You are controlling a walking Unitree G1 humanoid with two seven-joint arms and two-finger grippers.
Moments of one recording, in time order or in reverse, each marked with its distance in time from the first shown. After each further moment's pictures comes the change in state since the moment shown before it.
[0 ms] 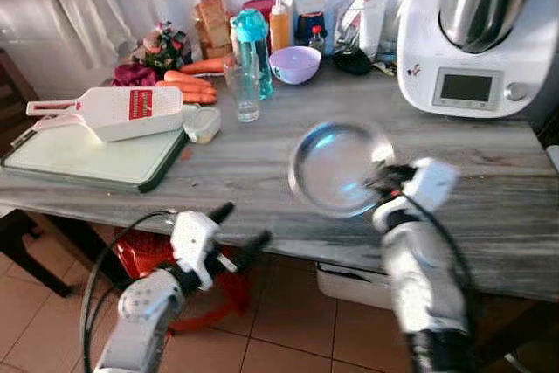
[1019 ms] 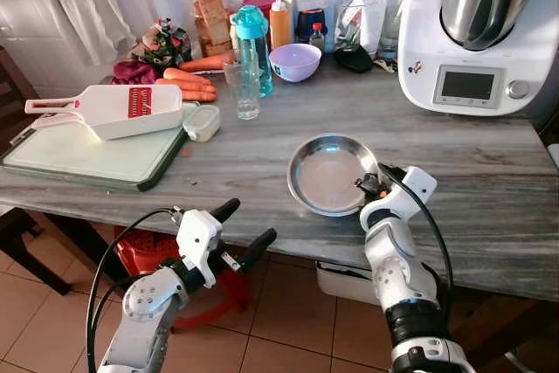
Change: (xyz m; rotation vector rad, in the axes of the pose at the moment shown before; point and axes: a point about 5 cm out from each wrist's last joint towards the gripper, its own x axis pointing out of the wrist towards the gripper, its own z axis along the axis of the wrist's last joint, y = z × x) left arm 0.004 0.000 0.003 0.025 -0.022 -0.005; right arm 0.019 0.003 -0.022 0.179 0.105 -0.142
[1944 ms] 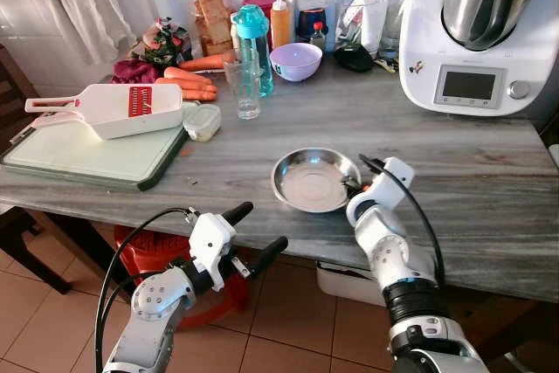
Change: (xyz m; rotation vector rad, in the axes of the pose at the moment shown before) left arm 0.007 -0.009 0.000 0.048 0.010 -0.076; right arm 0.010 0.013 0.001 -0.039 0.192 -0.035
